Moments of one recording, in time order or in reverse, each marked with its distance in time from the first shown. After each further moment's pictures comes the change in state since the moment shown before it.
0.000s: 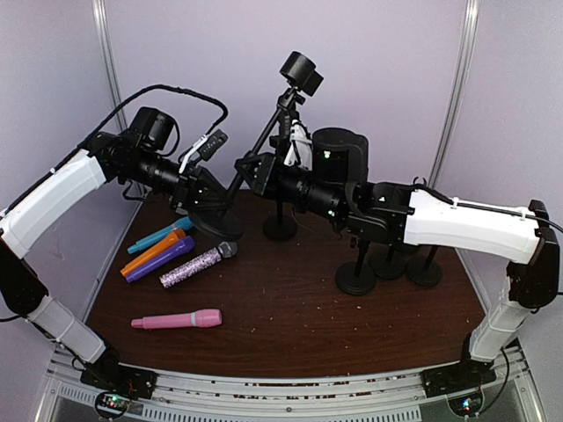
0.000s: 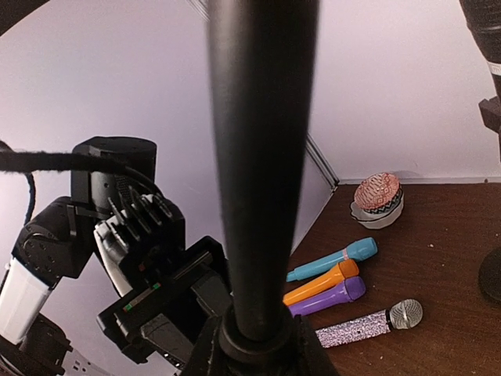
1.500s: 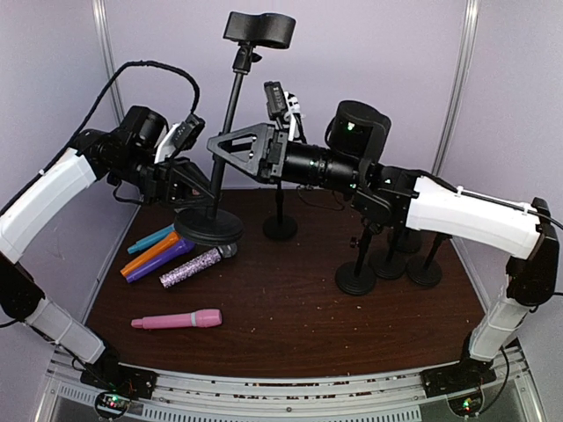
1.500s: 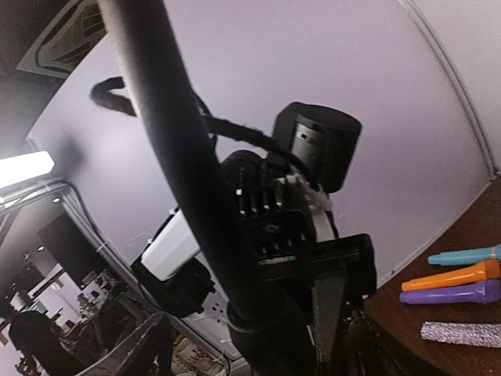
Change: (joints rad) left arm 0.026 -0.036 0.016 -0.105 0.449 0.072; right arm -0.071 0.018 0.076 0.205 -0.663 0.111
